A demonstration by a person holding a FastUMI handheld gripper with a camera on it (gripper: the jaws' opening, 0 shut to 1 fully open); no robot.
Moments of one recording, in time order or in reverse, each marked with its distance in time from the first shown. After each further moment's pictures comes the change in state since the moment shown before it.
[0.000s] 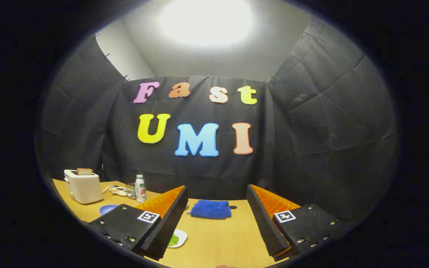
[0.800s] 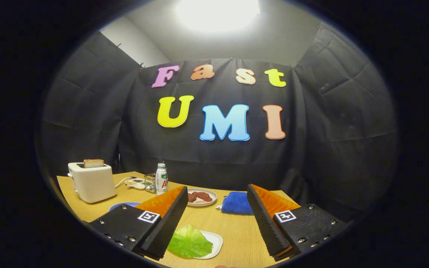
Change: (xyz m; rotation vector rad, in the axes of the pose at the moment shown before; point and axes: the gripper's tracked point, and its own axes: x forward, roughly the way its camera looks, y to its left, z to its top) arm 0.079 0.094 -0.064 -0.030 0.121 0.132
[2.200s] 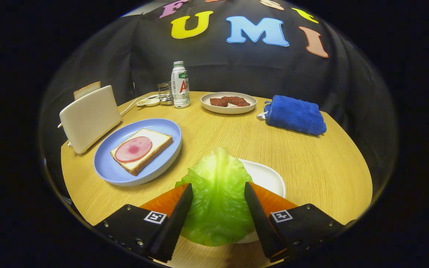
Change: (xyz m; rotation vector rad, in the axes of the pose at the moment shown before) arm 0.026 0.085 -0.211 0.017 0.705 0.216
